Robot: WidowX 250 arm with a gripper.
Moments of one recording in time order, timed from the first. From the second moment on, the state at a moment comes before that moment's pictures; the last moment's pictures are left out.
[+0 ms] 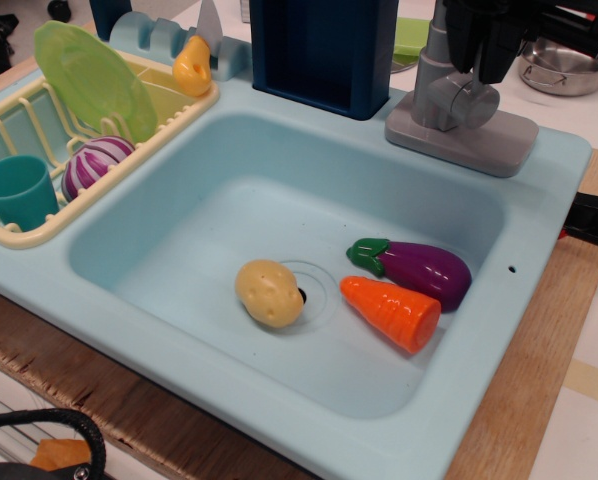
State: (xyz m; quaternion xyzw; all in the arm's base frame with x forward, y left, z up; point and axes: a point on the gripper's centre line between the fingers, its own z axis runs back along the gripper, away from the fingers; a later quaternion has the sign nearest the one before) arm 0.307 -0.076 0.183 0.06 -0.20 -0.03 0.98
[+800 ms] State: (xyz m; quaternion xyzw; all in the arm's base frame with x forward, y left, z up) arm 0.259 -0.057 0.152 0.03 -0.14 0.04 0.99
